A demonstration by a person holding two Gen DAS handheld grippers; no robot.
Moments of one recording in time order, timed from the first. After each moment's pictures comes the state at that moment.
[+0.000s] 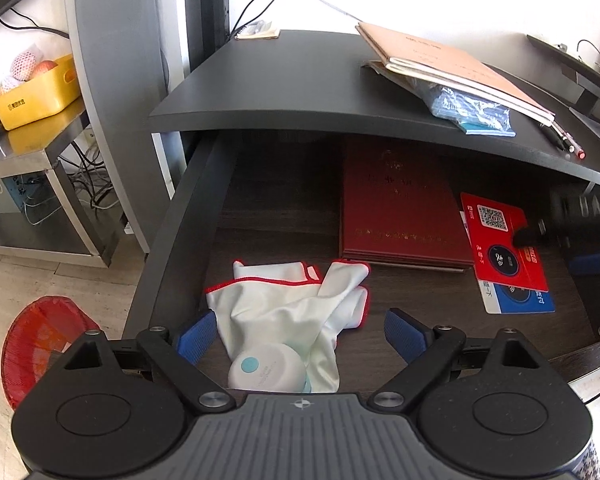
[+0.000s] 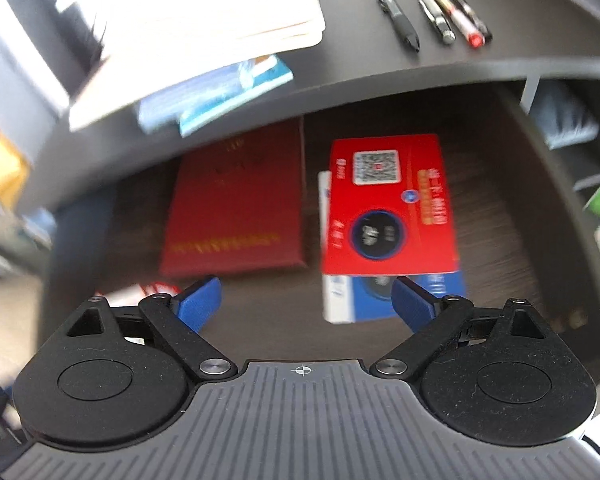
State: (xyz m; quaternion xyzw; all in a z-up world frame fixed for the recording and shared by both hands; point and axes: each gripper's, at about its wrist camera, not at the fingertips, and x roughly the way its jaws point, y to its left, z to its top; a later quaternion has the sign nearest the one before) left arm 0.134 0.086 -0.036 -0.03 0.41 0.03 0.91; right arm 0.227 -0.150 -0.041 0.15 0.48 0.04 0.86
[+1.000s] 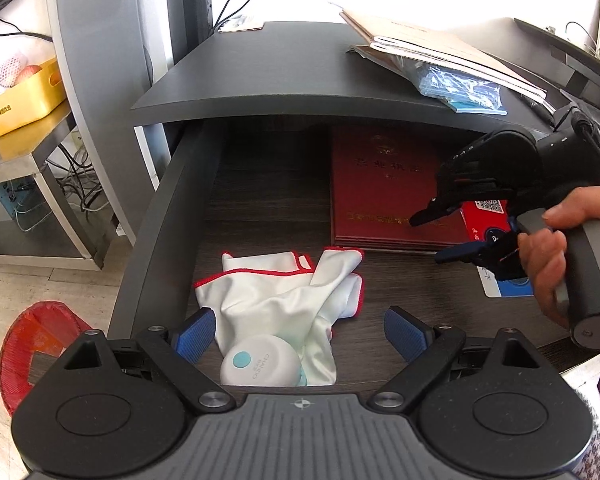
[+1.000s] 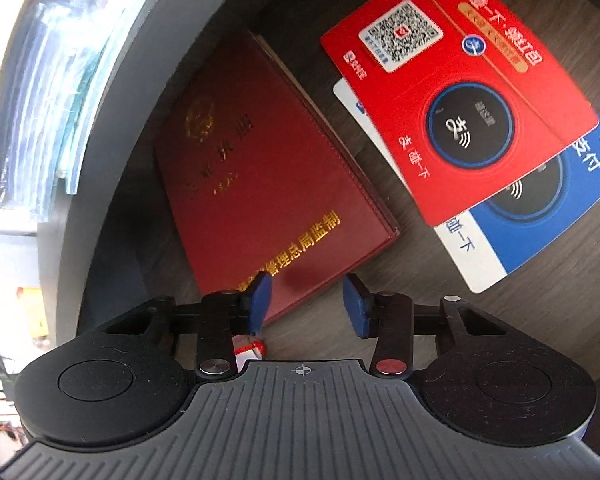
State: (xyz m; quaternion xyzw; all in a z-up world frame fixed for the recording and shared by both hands) left arm 0.135 0.081 -0.045 -0.01 0.42 0.01 0.91; right arm 0.292 -0.120 -0.129 0.41 0.55 0.01 0.73
